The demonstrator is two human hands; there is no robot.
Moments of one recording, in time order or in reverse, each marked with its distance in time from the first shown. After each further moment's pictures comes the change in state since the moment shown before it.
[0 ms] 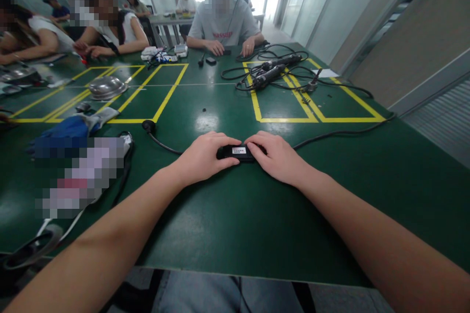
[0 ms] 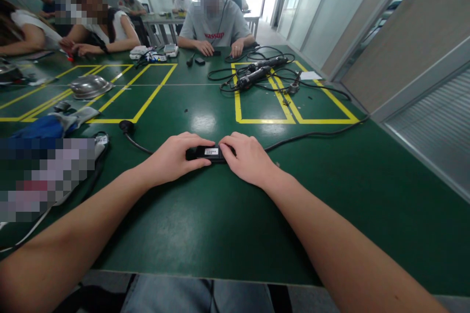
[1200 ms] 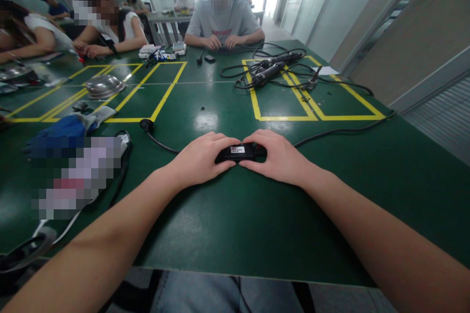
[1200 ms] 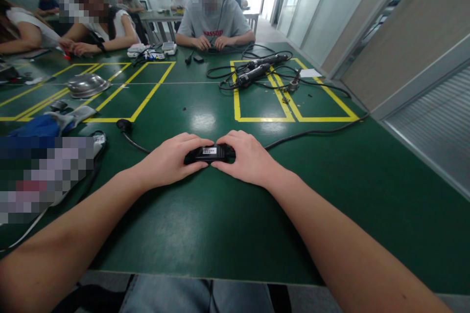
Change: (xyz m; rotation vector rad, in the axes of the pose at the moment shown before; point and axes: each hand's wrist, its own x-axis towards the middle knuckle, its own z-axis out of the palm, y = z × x) left_hand -0.006 0.002 -0.001 0.098 -0.044 0.095; right_hand -0.004 0.002 -0.006 0.035 -0.034 -0.097
